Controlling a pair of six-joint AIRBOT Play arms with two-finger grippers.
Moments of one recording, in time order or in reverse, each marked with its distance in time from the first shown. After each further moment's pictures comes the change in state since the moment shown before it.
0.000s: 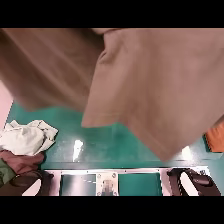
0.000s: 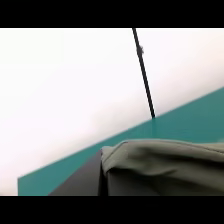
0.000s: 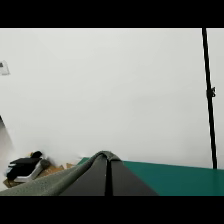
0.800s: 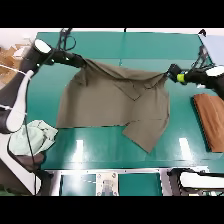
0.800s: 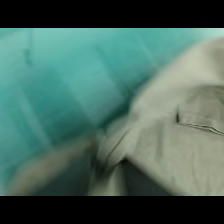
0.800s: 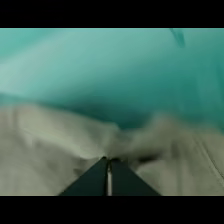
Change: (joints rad) left arm -0.006 -1.014 -0.158 -0.498 0.240 0.304; right arm -0.003 -0.845 -0.379 -0.014 -0.246 -0.083
